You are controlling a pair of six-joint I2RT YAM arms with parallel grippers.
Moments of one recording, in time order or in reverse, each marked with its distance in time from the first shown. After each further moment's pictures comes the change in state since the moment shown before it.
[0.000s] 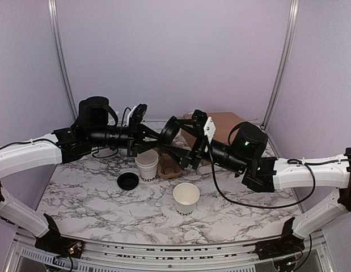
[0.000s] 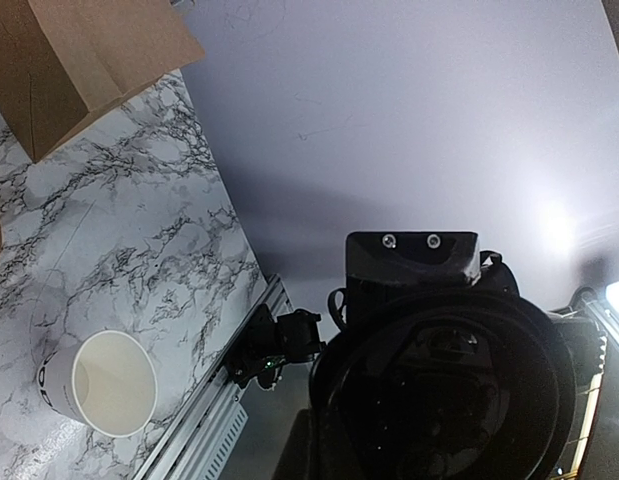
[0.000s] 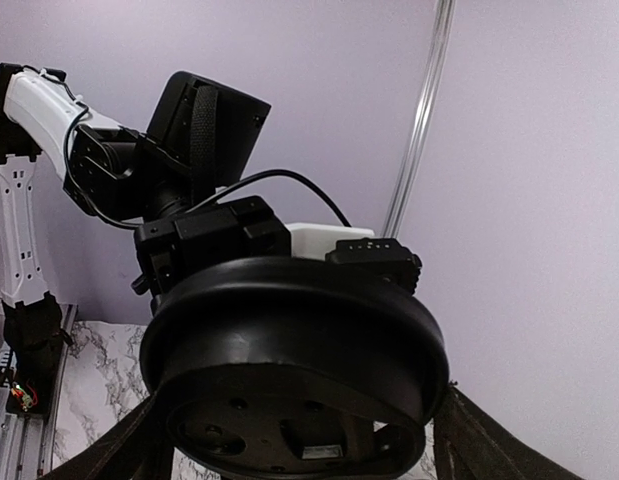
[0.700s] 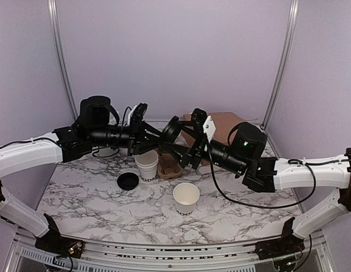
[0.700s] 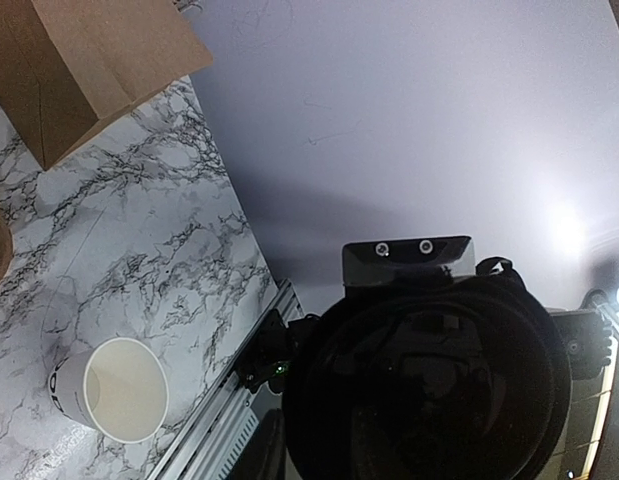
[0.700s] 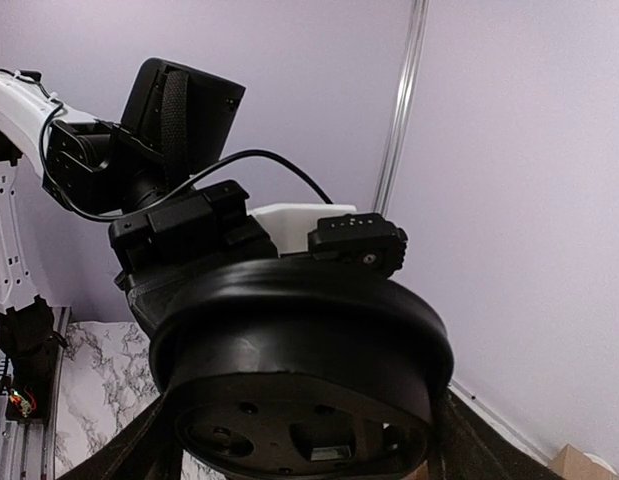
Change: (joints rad) left arm -0.002 0.010 0.016 -0.026 -0.023 0.027; right arm 0.005 -0.003 0.000 -0.029 0.055 0.045
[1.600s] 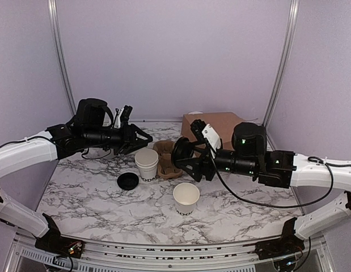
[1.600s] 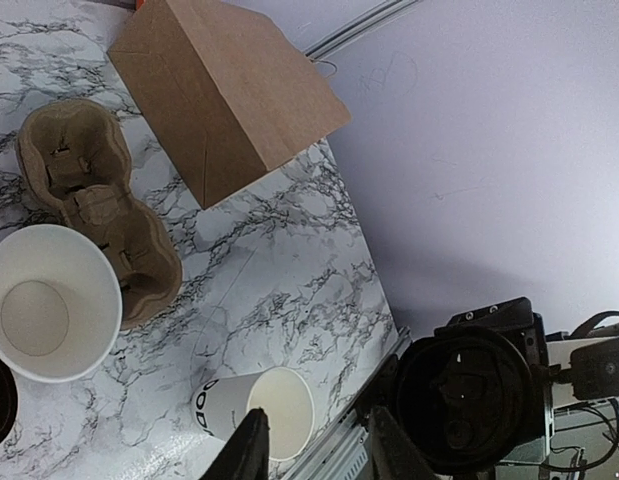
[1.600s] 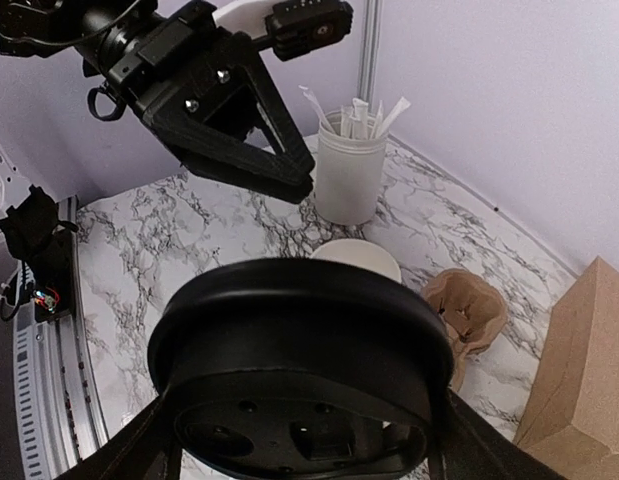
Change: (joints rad) left arm 0.082 -0.041 -0.008 -0.239 -0.217 0.195; right arm 0.000 -0.138 0.046 -0.589 0.077 0.154
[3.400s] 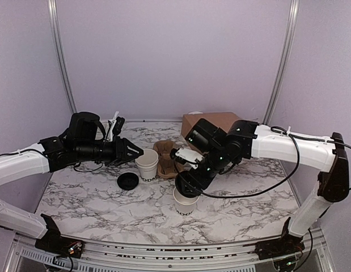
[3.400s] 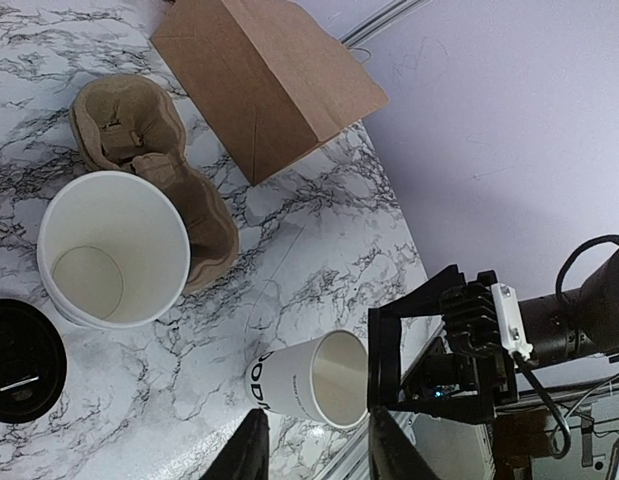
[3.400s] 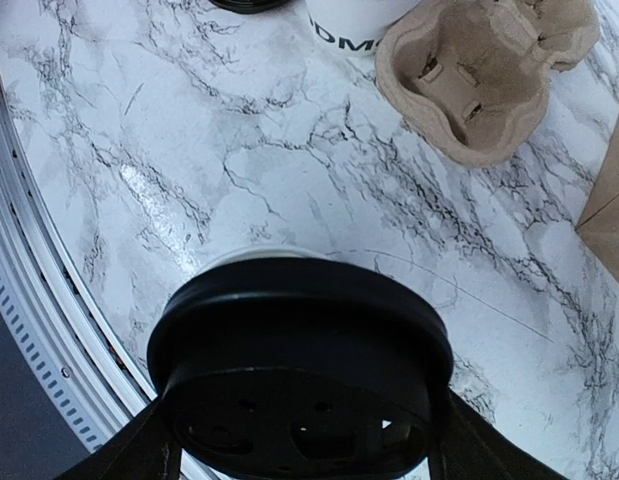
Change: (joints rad) left arm 0.000 -0.123 -0.171 -0.011 -0.057 0.089; right arm -0.023 0.415 0.514 -0.985 -0.038 0.085
